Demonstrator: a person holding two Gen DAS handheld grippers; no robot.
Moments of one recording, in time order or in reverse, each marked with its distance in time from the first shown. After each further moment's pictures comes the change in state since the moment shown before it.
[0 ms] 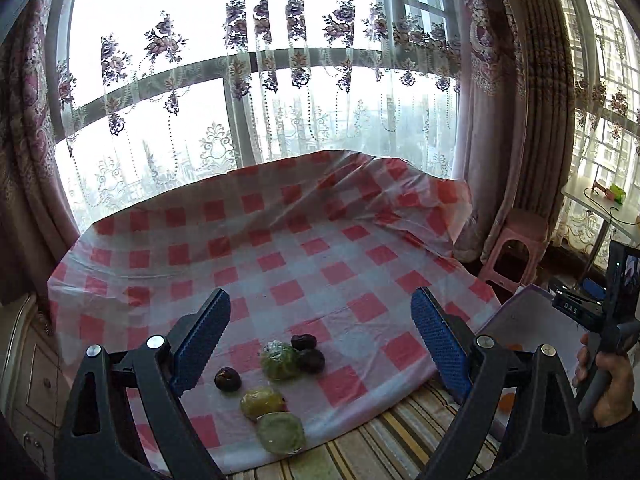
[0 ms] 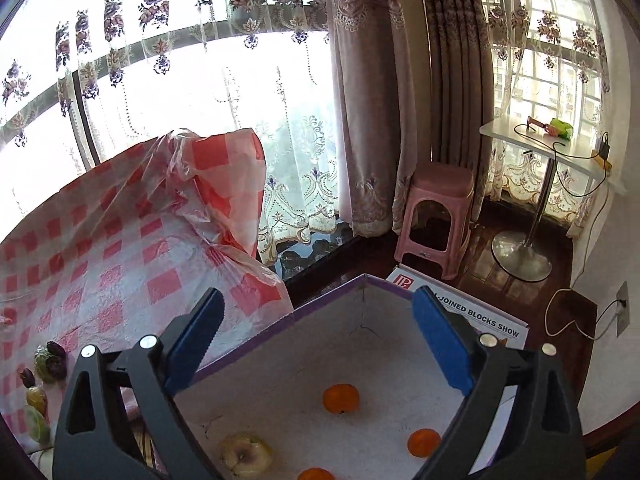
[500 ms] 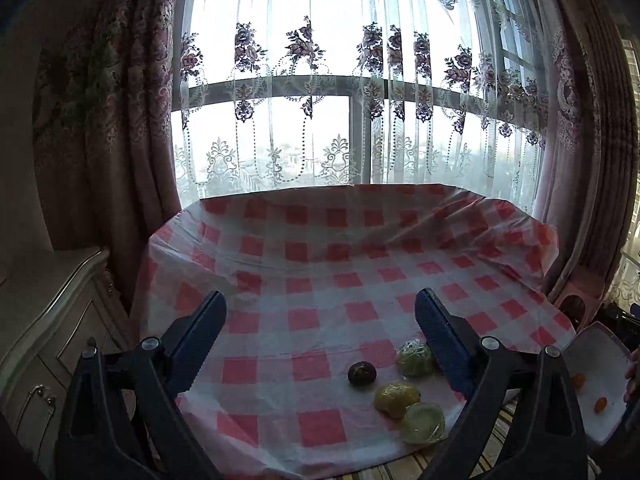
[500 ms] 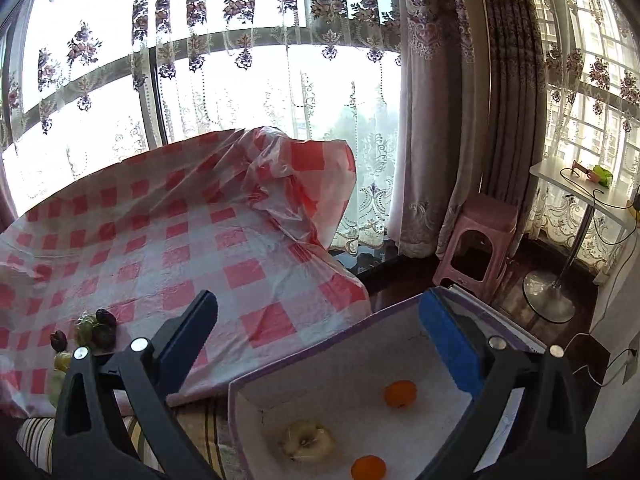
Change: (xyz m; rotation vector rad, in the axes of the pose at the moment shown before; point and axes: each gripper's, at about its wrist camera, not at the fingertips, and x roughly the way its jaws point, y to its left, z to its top) left arm -0.046 0.156 -0.065 -0.178 -0.104 0.207; right arm -0.042 0.080 -0.012 -0.133 -0.016 0.224
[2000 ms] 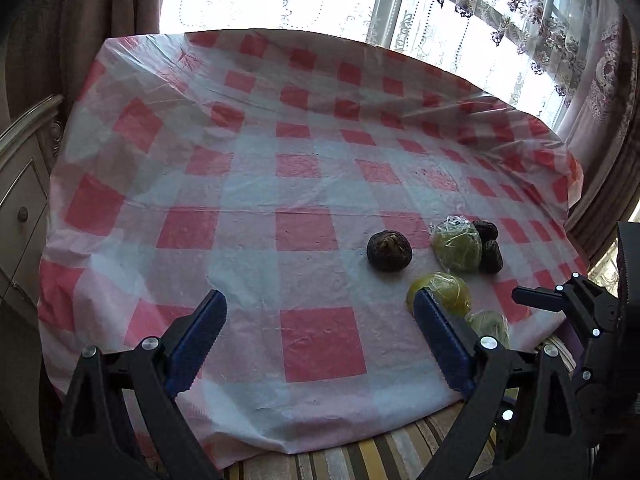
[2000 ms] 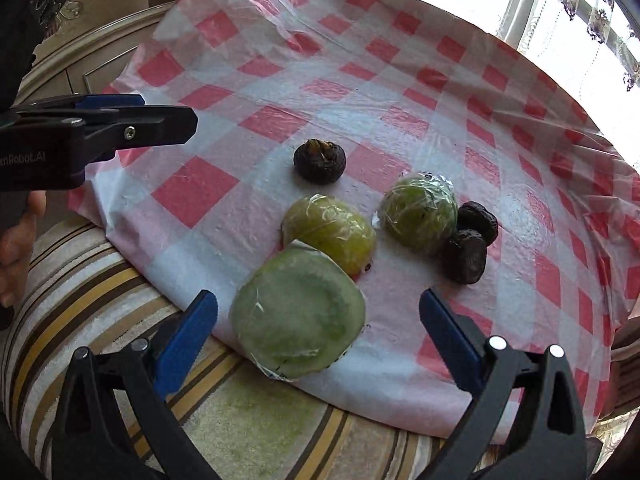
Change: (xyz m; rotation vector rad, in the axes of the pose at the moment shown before) left arm 0.119 0.030 -0.124 -0.158 0.364 -0.093; right arm 0.054 0.324 -0.124 -0.827 0.360 0.569
